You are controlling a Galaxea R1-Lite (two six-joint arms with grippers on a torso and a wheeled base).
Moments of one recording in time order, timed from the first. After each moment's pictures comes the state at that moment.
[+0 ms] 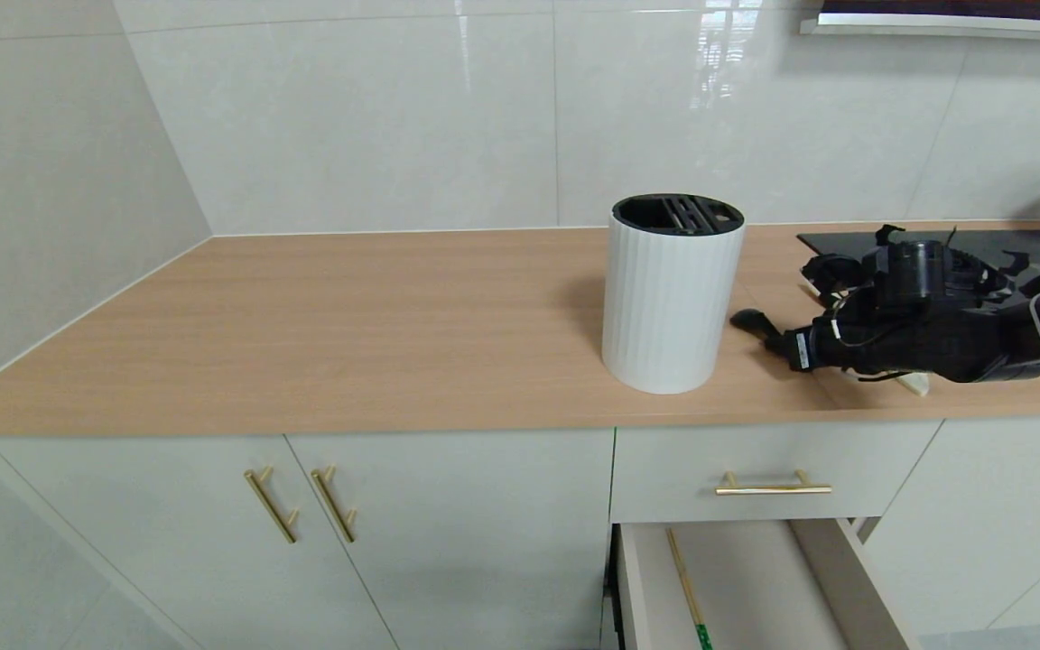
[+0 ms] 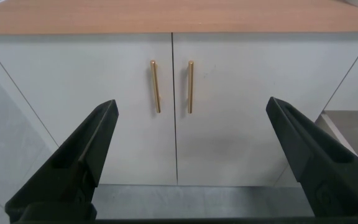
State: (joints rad) left arm 0.00 0.00 0.00 0.00 0.02 0.00; right arm 0.06 2.14 -1.40 -0.25 0.25 -0.16
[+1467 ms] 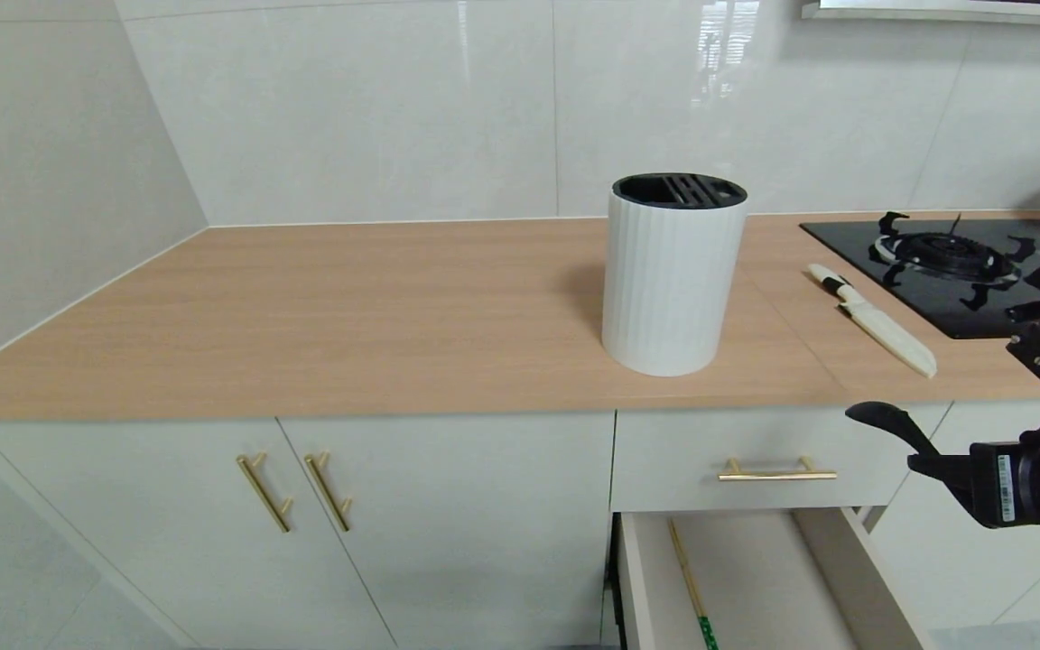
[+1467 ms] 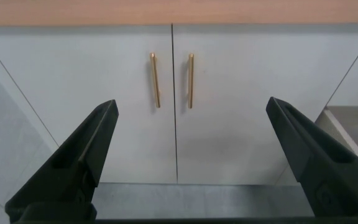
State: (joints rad) left arm 0.00 0.00 0.00 0.00 0.02 0.00; right arm 0.18 1.28 -0.64 -0.06 0.06 0.10
